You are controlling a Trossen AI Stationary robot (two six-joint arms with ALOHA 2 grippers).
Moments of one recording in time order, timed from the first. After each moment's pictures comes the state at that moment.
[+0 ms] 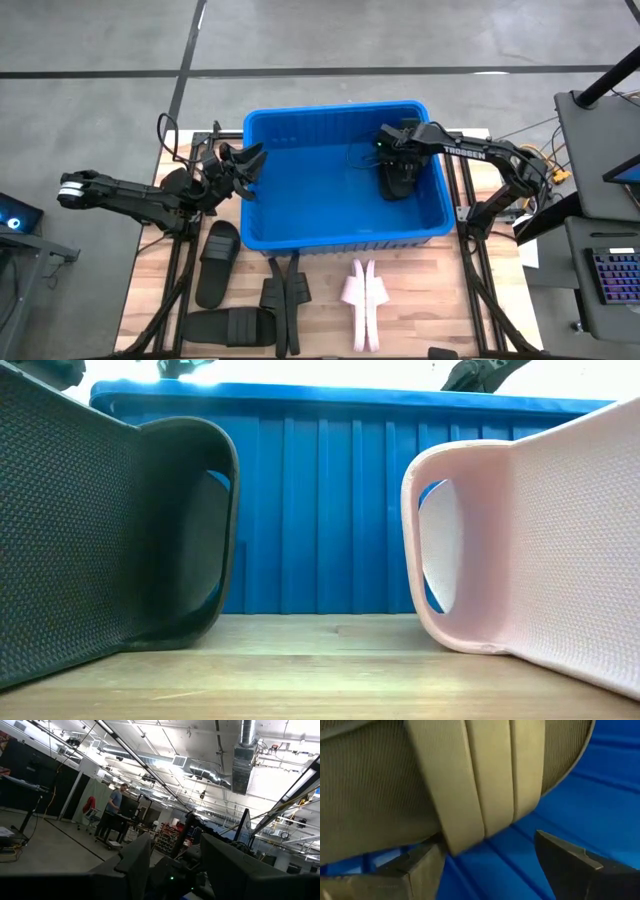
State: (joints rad) left arm -0.04 0.89 0.52 0.93 -0.61 -0.15; right arm -0.52 1.56 1.19 -1.07 0.59 -0.46
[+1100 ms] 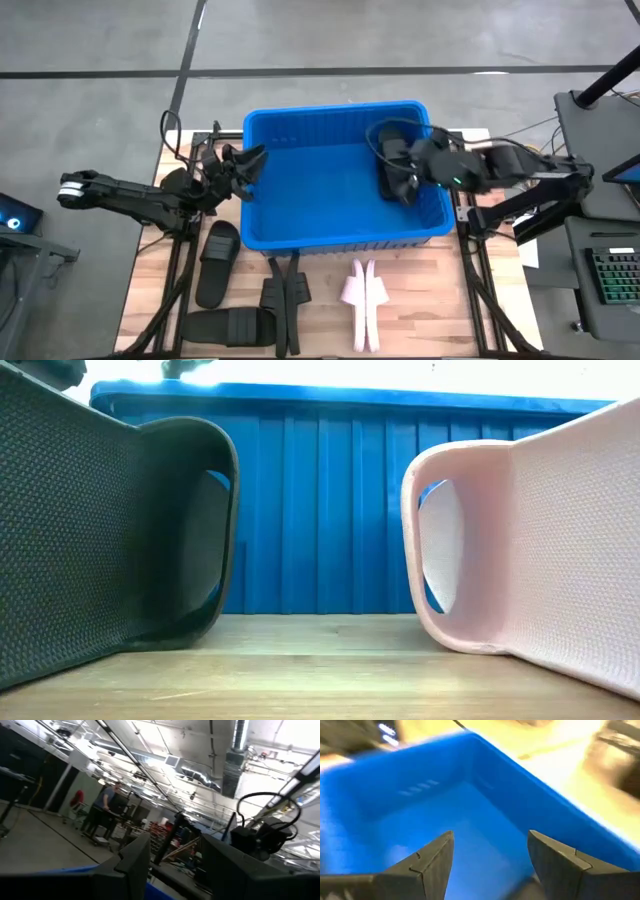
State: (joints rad) left arm -0.04 0.90 0.52 0.93 -0.56 -0.23; right arm 0.17 1.15 1.45 -0.95 0.63 0.35
